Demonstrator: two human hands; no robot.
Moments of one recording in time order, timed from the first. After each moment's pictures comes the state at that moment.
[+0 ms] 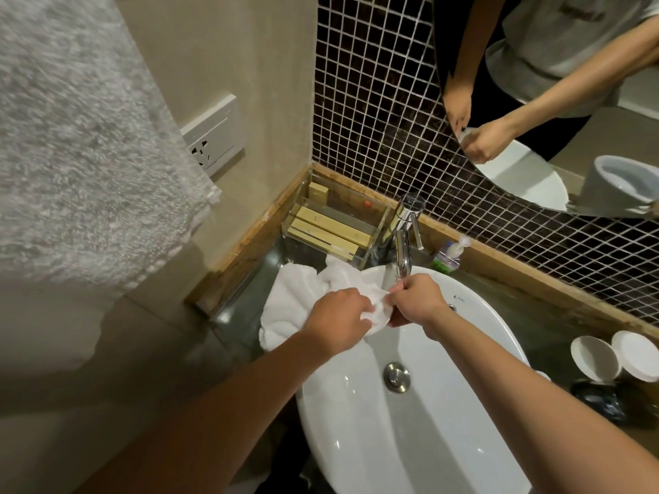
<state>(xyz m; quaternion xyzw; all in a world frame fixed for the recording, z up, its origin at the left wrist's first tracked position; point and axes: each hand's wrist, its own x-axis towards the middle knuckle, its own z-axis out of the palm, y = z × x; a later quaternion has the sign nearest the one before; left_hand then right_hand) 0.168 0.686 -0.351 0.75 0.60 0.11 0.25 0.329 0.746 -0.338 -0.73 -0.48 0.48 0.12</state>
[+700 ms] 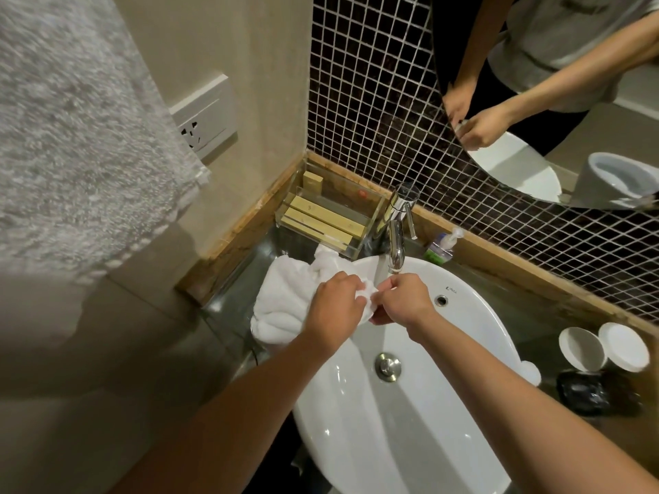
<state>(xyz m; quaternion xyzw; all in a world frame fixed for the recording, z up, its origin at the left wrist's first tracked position) 0.189 0.684 -0.370 0.65 0.68 0.23 0.23 0.322 0.723 -0.340 -0.73 -0.46 0.48 0.16</state>
